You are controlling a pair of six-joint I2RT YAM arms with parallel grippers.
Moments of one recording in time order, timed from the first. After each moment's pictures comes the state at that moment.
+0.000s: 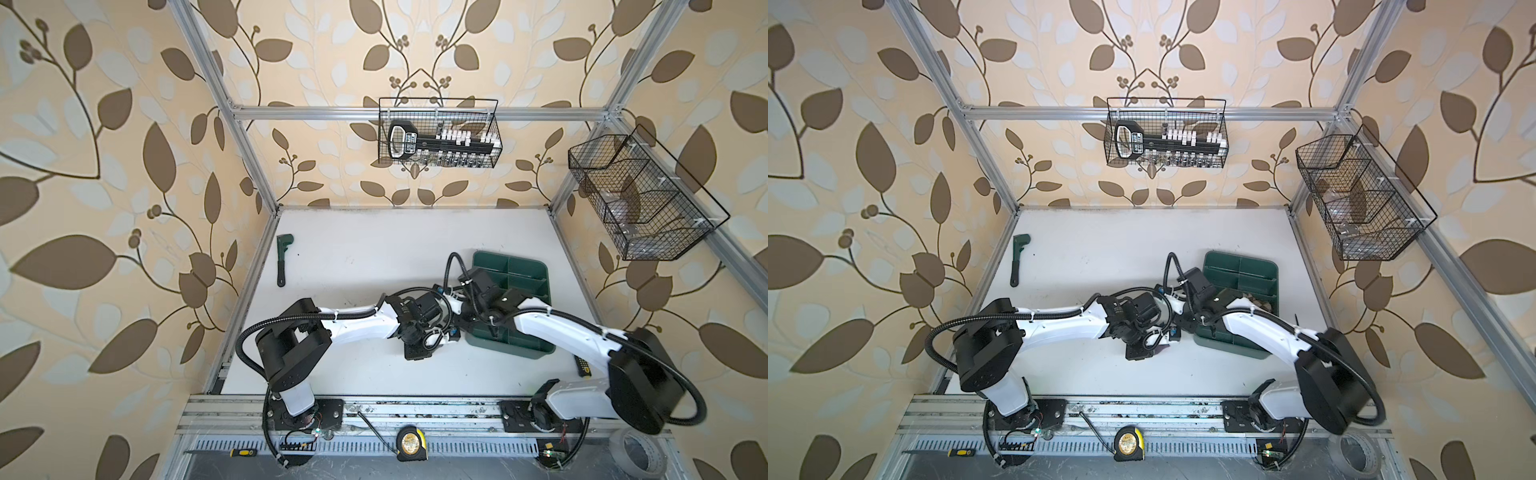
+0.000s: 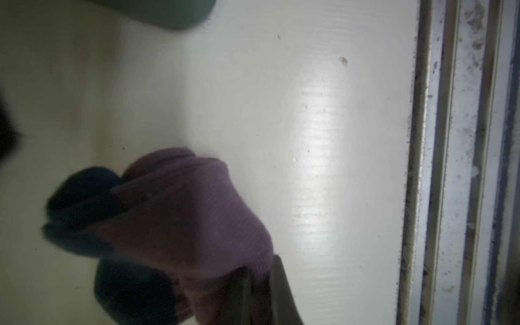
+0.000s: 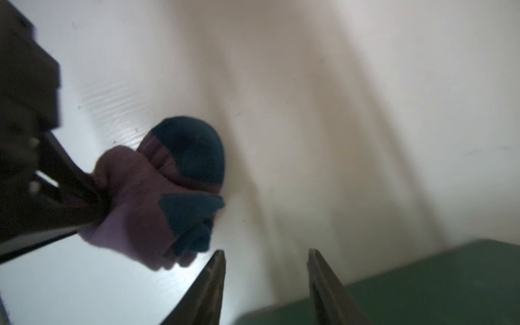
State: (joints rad) left arm -0.94 1.71 1.05 -0.60 0.27 0.44; right arm 0.59 1.28 0.79 -0.42 -0.10 -0.44
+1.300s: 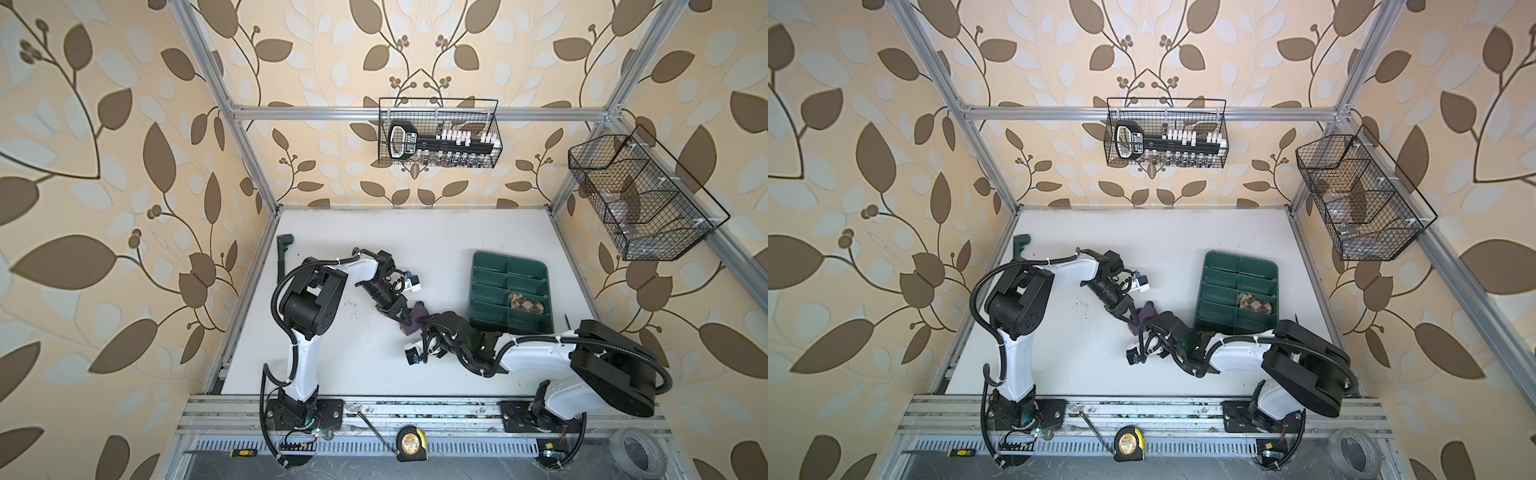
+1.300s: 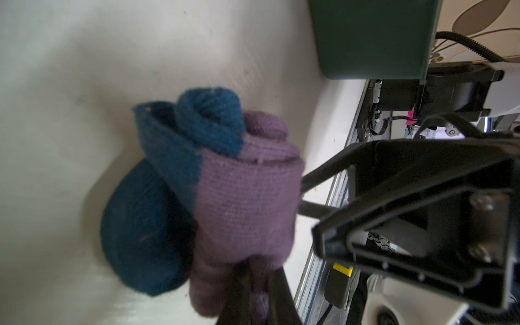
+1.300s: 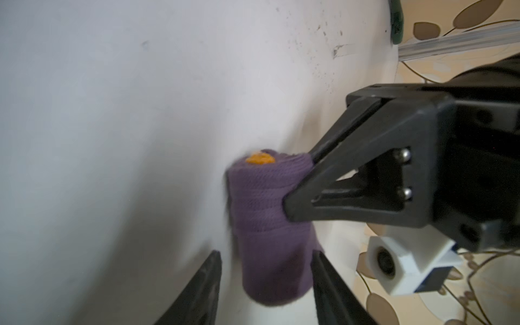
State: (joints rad) left arm -0.45 2.04 1.31 -0.96 0.88 0.35; right arm 0.98 1.52 0.52 0.36 0.21 -1.26
